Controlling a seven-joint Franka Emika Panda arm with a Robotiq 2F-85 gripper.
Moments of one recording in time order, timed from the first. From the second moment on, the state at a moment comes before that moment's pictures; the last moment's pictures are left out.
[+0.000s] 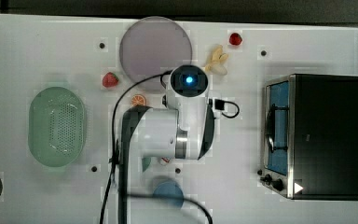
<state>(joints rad) 0.26 0.22 -0.27 -2.15 0.08 0.61 -0.02</state>
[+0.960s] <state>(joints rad) 0.23 -0.07 -0.32 -1.49 -0.03 -0.04 -0.02</state>
